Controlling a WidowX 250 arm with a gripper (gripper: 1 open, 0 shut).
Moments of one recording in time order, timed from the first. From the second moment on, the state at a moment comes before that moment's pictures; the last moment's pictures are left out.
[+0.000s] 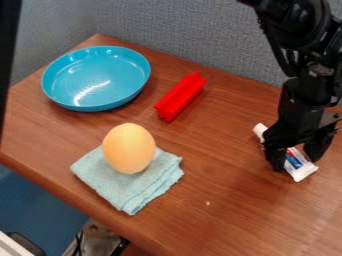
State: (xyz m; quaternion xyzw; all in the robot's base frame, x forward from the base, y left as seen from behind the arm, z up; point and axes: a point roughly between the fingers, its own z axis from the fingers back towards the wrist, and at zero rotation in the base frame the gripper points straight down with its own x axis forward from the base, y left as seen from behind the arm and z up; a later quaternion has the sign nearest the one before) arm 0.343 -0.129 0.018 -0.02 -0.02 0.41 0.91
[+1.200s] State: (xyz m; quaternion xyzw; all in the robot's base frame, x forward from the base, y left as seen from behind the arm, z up) arm 0.343 -0.123 0.018 -0.01 -0.02 0.42 0.91
